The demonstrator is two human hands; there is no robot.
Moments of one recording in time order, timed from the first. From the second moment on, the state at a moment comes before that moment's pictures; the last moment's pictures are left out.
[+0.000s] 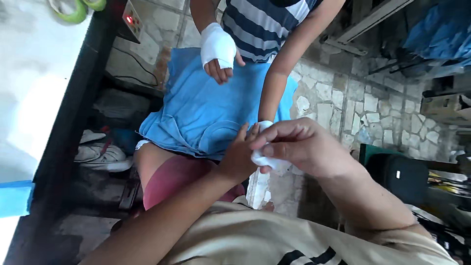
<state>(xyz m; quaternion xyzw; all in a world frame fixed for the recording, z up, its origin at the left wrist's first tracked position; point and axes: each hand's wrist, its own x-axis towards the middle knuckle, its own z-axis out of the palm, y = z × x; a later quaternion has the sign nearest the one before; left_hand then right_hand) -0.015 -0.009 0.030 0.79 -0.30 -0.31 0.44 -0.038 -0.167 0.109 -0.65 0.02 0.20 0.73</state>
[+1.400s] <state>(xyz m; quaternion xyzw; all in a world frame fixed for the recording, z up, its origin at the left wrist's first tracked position) 0.025 -0.040 -0.008 0.51 0.20 -0.54 0.64 -0.075 -0.168 -0.009 -0.40 0.26 0.13 0.87</state>
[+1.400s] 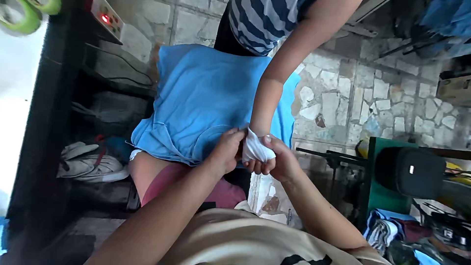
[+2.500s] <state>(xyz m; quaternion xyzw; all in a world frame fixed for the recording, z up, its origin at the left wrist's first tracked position) 0.032 -0.043 0.009 0.37 0.09 -0.69 0.61 -0.066 -0.201 -0.001 -0.62 0.22 0.09 0.75</state>
